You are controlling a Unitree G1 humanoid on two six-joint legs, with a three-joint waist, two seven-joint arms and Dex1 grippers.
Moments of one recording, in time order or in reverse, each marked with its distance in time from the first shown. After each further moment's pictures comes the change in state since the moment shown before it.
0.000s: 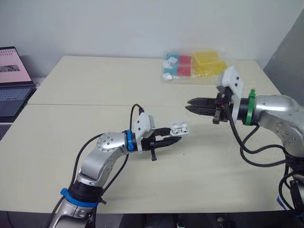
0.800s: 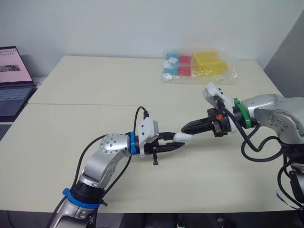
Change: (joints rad) left arm 0.007 -0.002 -0.026 0.002 0.031 -0.028 -0.015; right arm -0.035 -0.027 0.069 0.010 0.097 0.189 0.253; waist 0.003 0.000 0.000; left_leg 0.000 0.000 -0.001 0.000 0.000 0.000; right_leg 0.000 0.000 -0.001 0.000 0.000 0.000
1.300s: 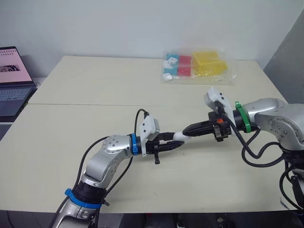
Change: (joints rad) left arm -0.009 -0.021 0.028 0.038 -0.061 0.195 0.074; right arm 0.087 0.015 -0.007 -0.039 -0.101 -0.098 -0.078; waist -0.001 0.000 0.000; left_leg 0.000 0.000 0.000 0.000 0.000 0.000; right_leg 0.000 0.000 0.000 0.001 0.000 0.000
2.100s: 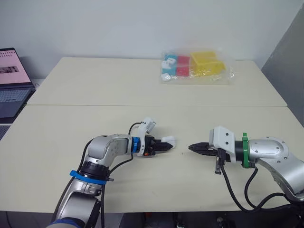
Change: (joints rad) left arm -0.187 -0.002 0.044 0.293 -0.113 0.590 0.103; right arm 0.524 -0.033 -0.051 -0.248 -0.334 -0.533 -0.073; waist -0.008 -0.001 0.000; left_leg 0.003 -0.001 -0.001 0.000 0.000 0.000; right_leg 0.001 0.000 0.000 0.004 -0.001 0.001
